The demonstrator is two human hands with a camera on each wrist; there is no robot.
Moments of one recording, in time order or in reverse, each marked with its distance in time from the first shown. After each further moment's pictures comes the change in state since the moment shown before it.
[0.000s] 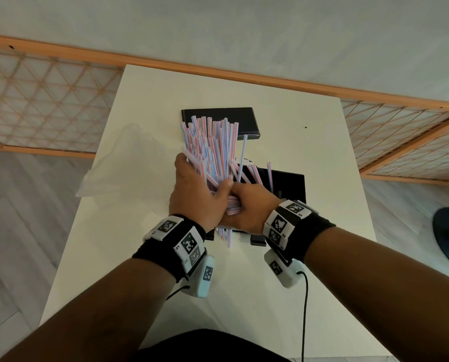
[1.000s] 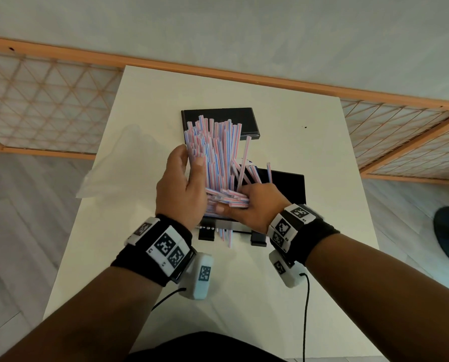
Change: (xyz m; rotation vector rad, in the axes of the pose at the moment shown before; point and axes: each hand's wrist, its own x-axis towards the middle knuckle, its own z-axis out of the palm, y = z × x) left_hand 0.005 -0.002 -0.021 -0.204 0.085 0.001; right_hand -0.005 0.010 -0.002 -0.172 0.093 0.120
